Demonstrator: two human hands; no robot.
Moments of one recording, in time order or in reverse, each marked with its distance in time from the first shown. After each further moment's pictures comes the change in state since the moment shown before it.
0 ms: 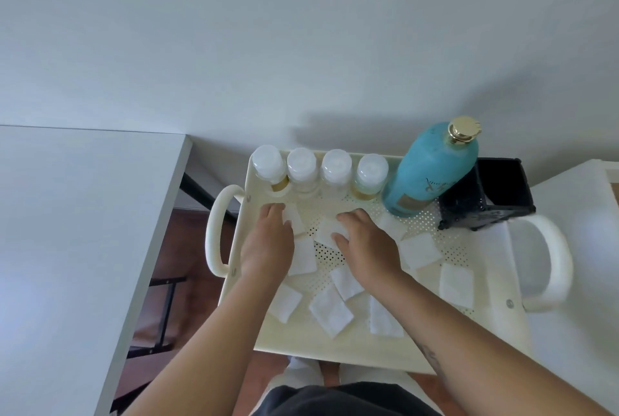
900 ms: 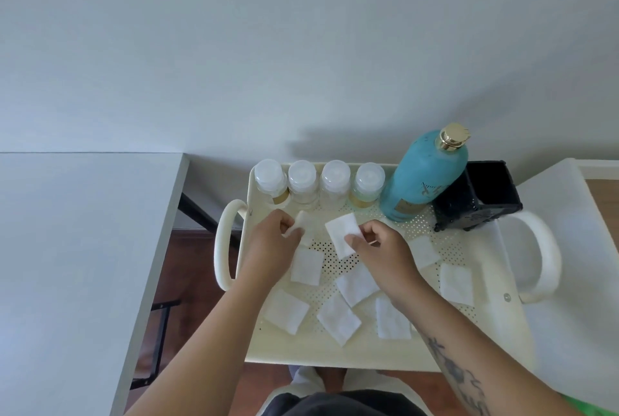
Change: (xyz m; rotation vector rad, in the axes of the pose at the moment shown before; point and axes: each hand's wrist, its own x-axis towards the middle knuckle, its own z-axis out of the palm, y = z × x) left_hand 0.009 -0.002 -0.021 -0.264 -0.080 0.021; right_hand -0.022 -0.008 -0.024 0.658 0.105 0.322
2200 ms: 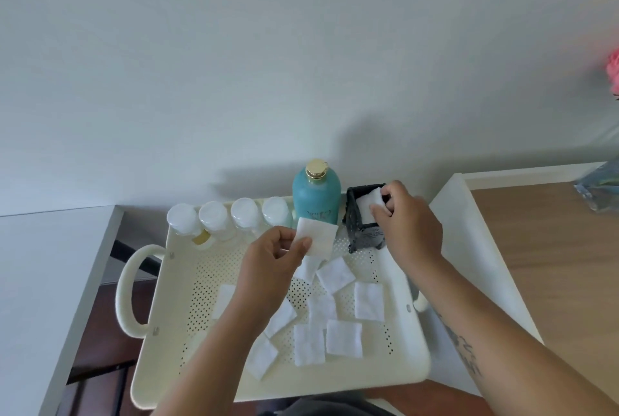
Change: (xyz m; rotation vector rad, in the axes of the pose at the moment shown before) left_hand -0.073 0.140 0.066 -0.358 -0.095 0.143; right_hand 0.027 -0.002 -0.184 -0.526 0.471 -0.287
